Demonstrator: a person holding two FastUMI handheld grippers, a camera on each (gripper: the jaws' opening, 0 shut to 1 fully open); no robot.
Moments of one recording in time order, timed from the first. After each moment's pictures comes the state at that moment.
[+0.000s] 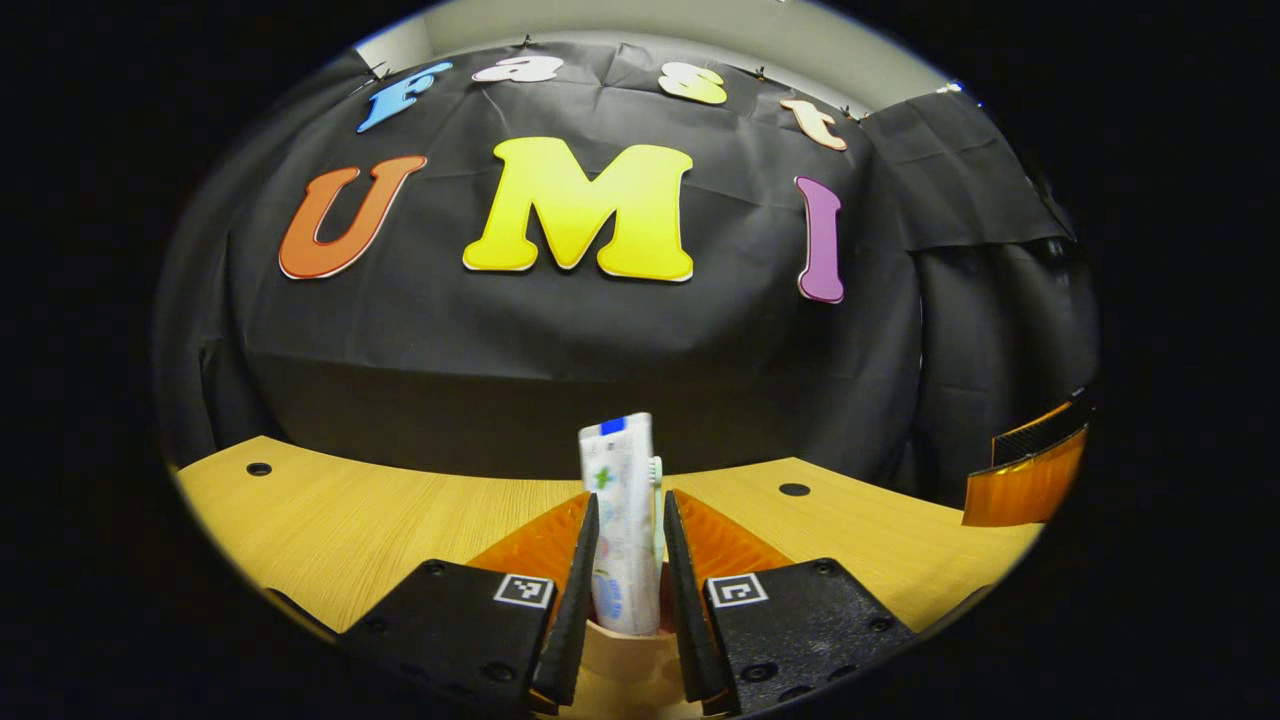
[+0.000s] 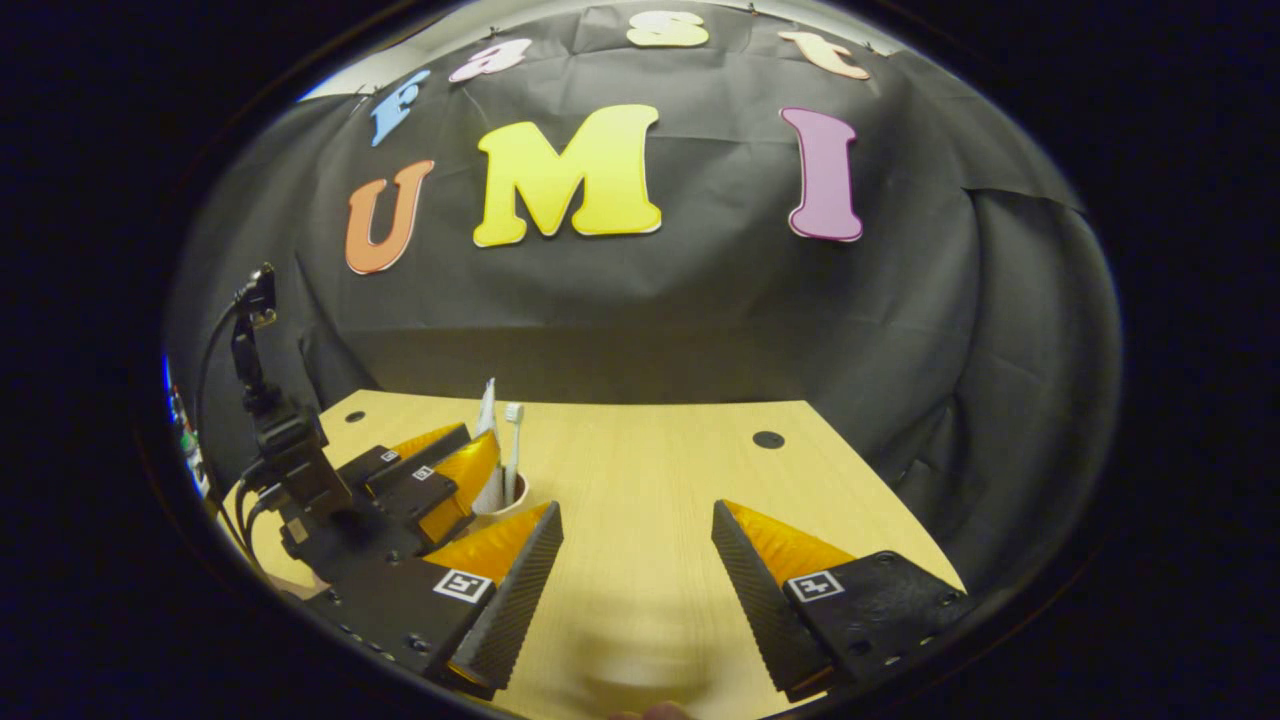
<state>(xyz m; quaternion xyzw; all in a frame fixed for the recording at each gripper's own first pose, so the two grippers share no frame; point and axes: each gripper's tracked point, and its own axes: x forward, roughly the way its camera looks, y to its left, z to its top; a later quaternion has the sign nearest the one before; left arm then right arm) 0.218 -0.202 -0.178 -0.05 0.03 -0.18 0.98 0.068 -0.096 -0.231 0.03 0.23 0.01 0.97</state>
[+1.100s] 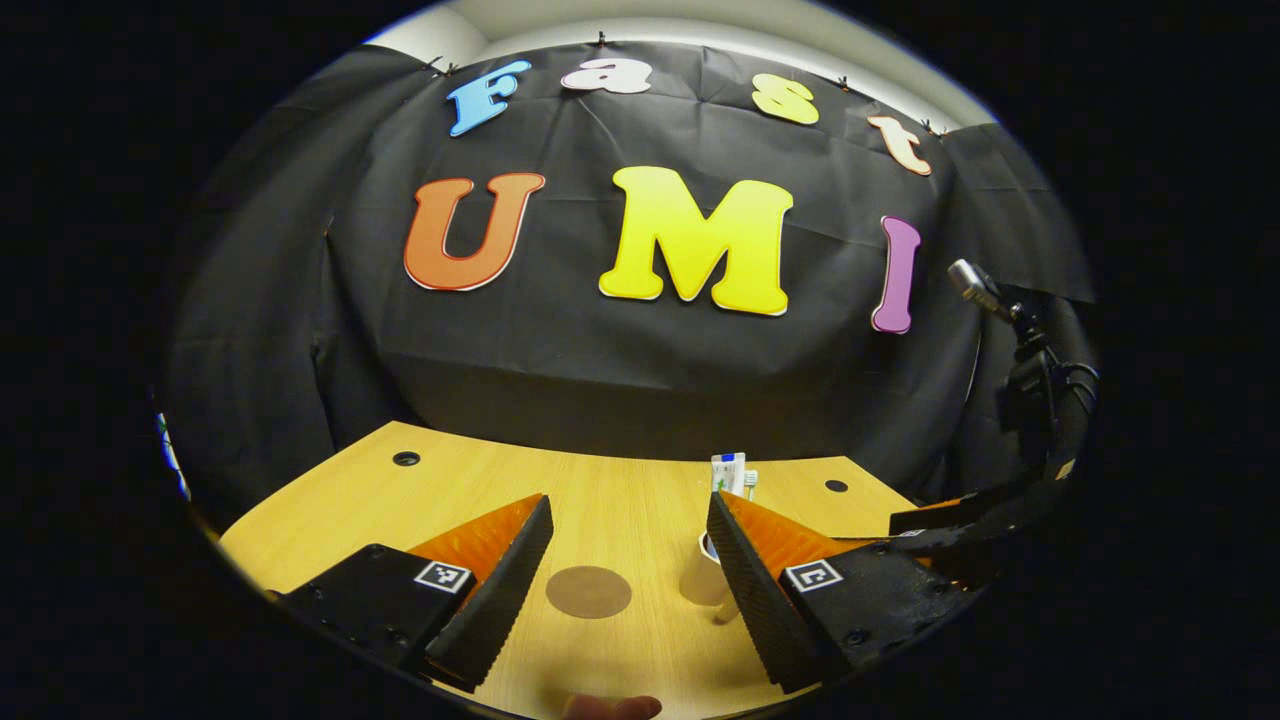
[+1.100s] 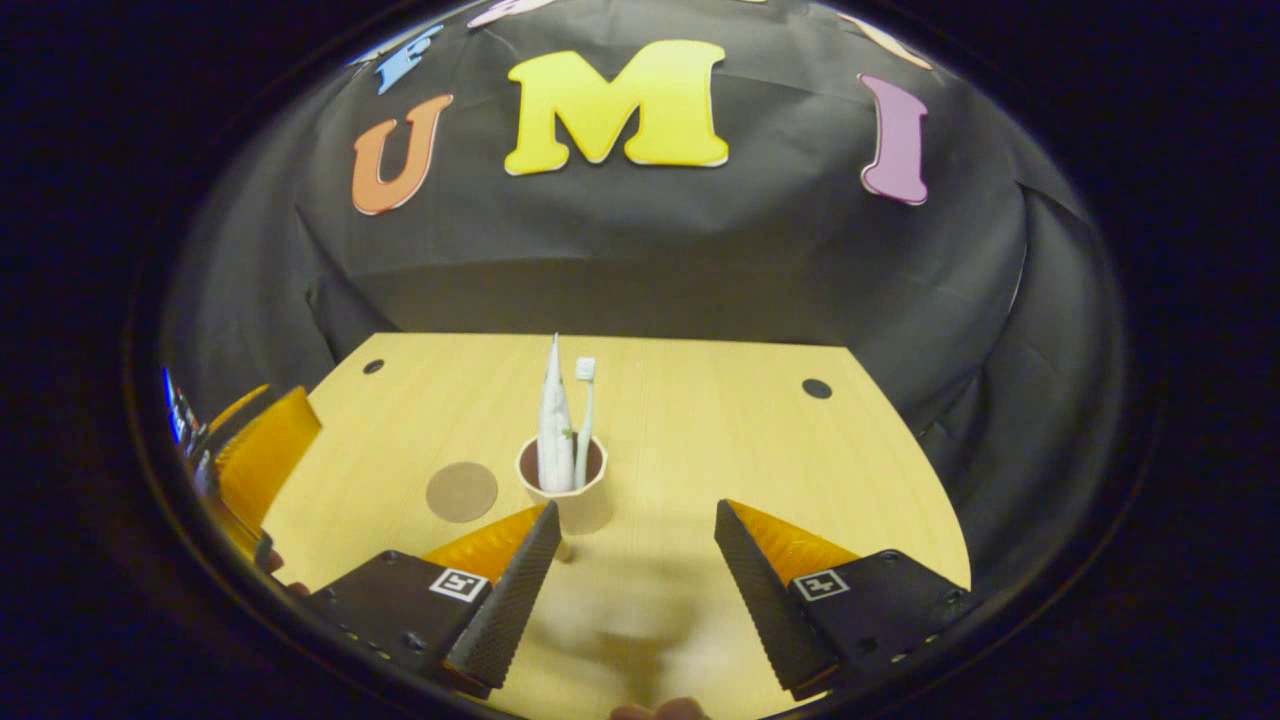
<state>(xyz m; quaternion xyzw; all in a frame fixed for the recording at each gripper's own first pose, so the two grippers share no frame) 0.114 -0.060 -0.097 -0.07 0.10 -0.06 0.99 0.073 -0.014 -0.245 0.01 0.38 0.02 0.93</state>
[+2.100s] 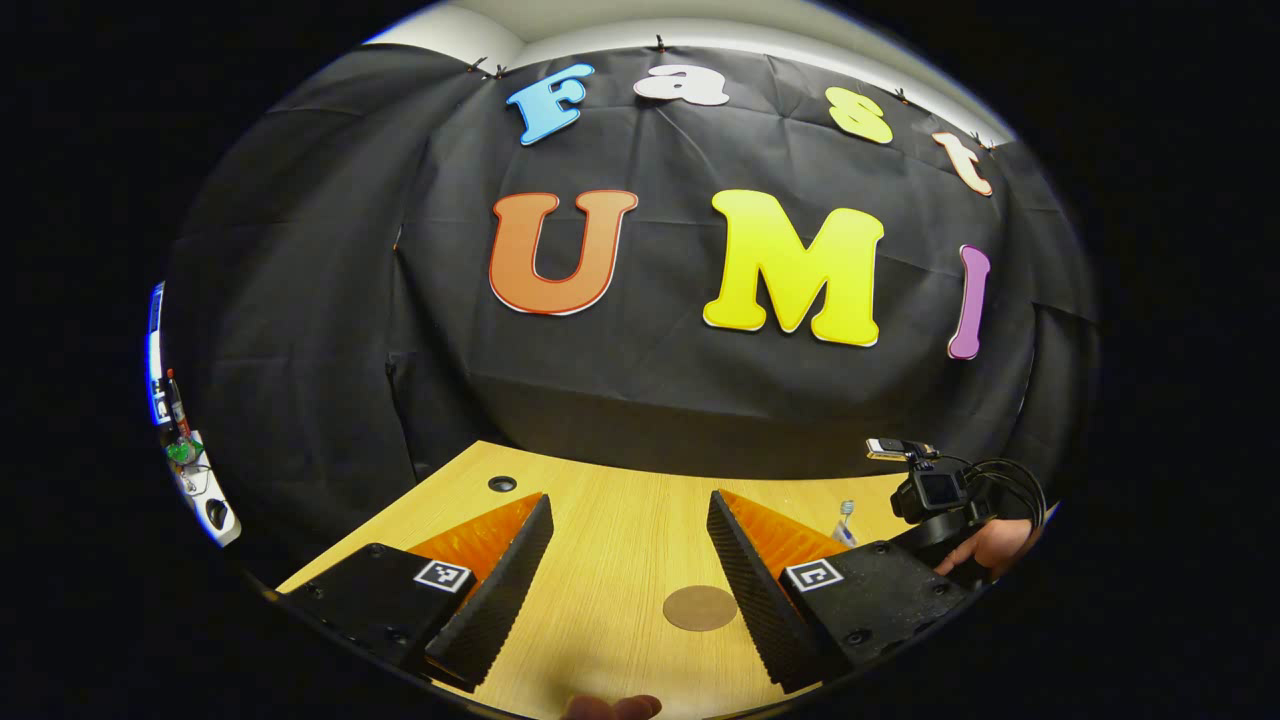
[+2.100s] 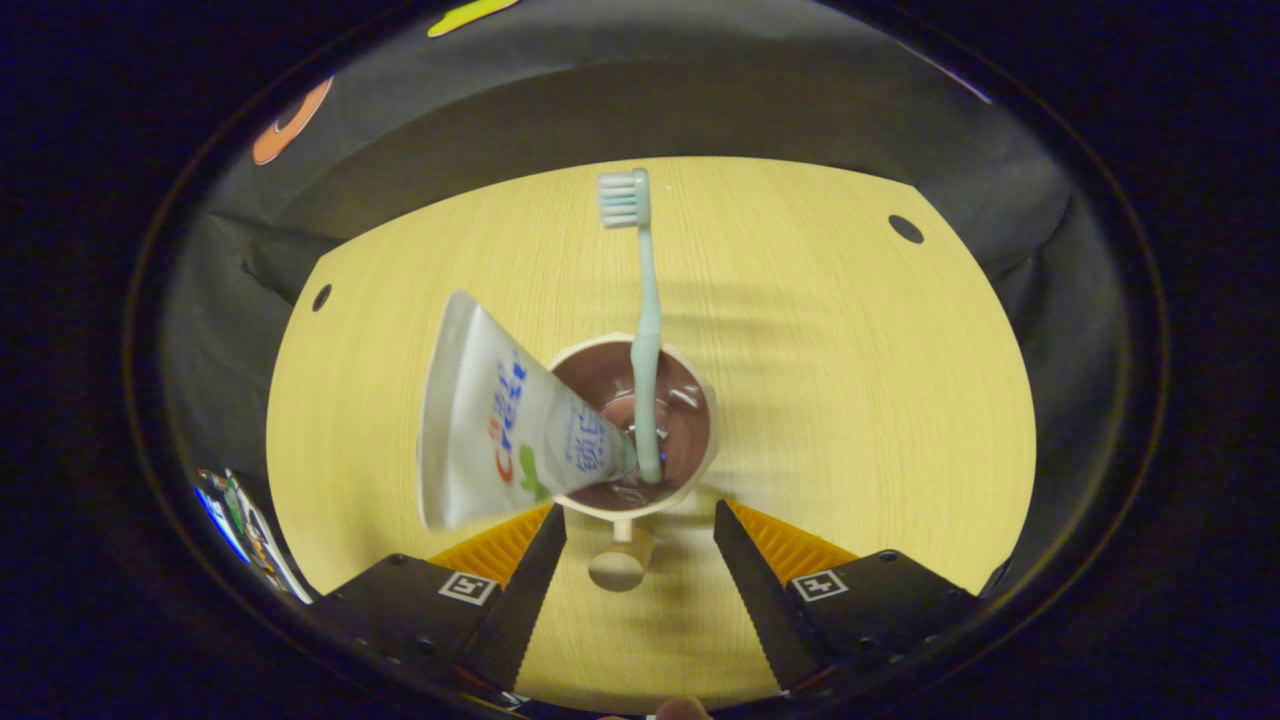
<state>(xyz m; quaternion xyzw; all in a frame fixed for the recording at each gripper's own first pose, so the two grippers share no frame) 0.127 0.051 -0.067 -0.07 0.12 0.02 0.99 0.104 0.049 -0.346 0.06 0.62 0.00 0.78</state>
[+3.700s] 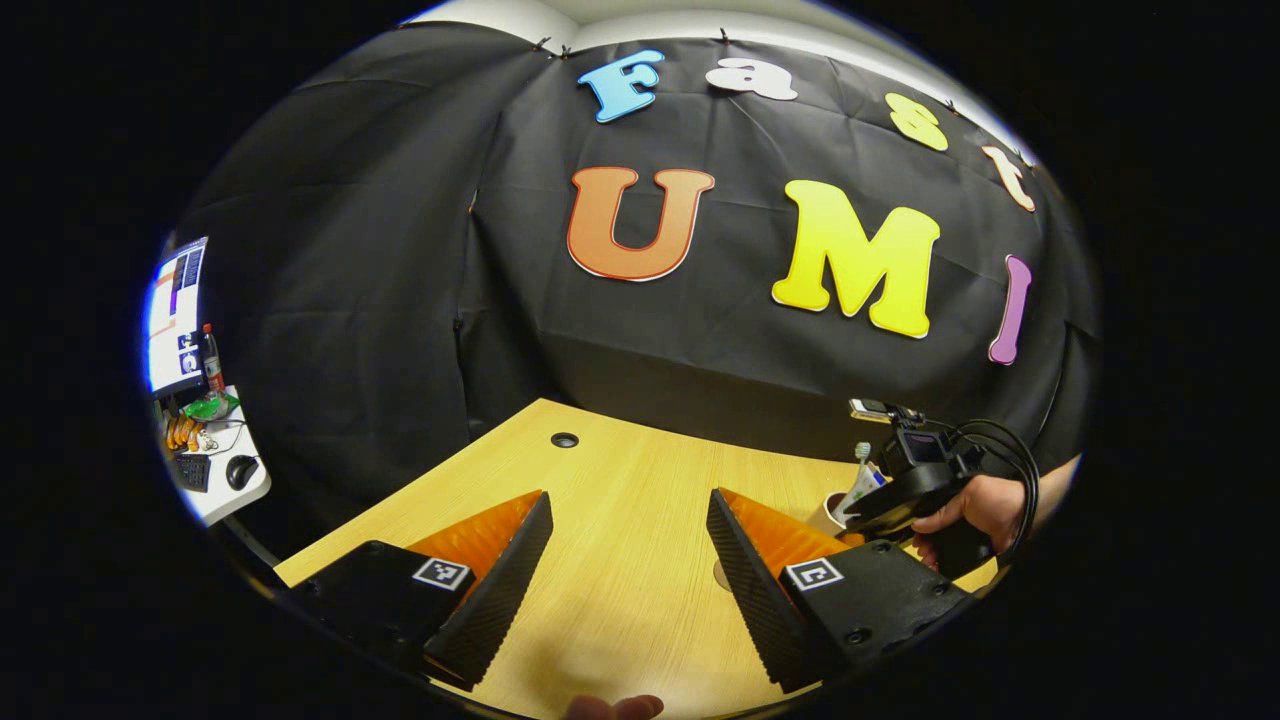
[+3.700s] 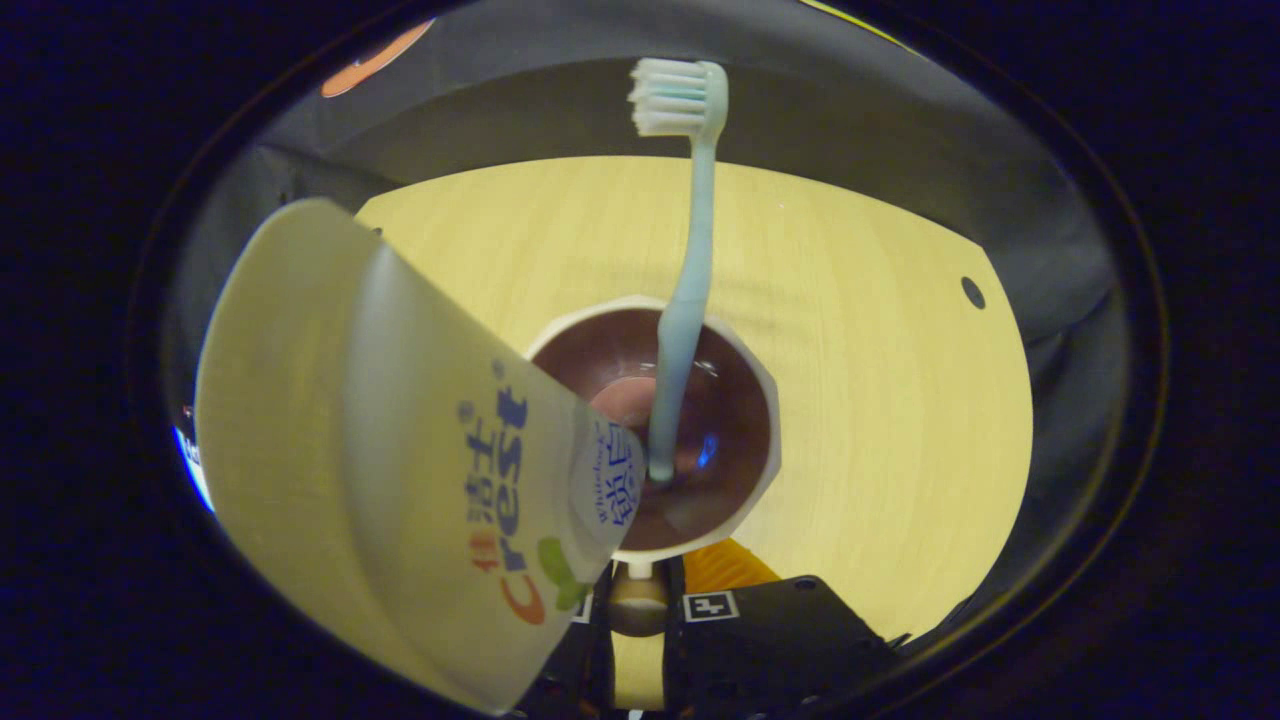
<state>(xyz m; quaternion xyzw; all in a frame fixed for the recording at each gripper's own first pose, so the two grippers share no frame) 0.071 0.097 -0.091 -0.10 0.16 0.09 0.98 0.115 0.132 -0.325 -0.02 0.63 0.07 0.77</state>
